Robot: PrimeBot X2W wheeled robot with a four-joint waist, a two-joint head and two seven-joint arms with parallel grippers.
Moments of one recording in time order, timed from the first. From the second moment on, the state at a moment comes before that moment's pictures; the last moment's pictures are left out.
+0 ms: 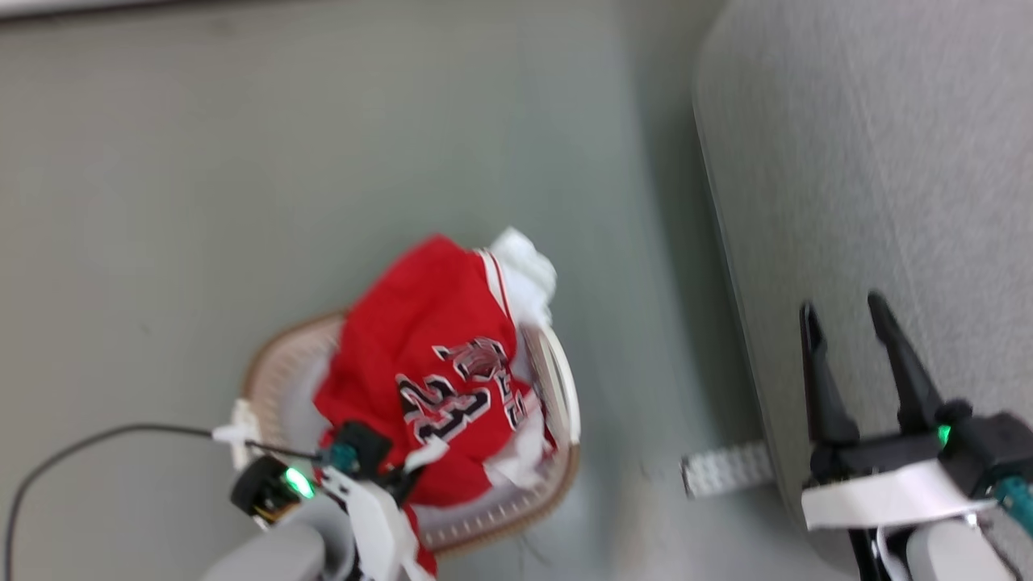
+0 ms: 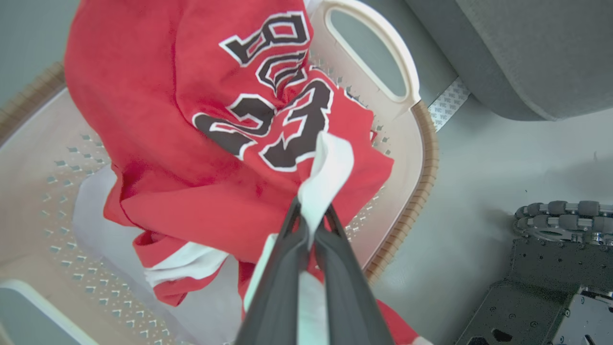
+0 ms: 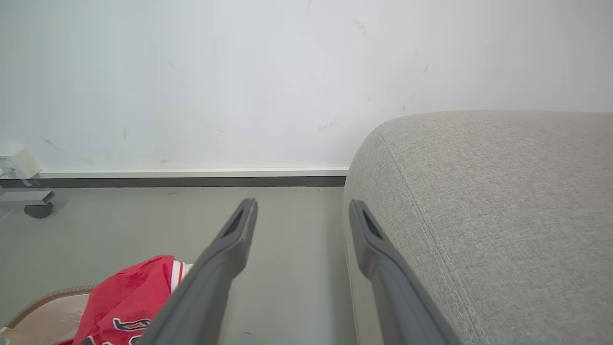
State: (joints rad) left arm -0.74 0.34 -1.27 0.91 -0.81 -0.13 -0.21; right arm -0.26 -0.05 0.09 0.13 0.23 0.13 -0.26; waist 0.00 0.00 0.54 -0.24
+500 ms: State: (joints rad) left arm -0.65 0.29 -1.26 0.75 -0.84 -0.10 -0.23; right arm -0.08 -0.05 0.06 0.22 0.21 0.13 -0.26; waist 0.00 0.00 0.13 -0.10
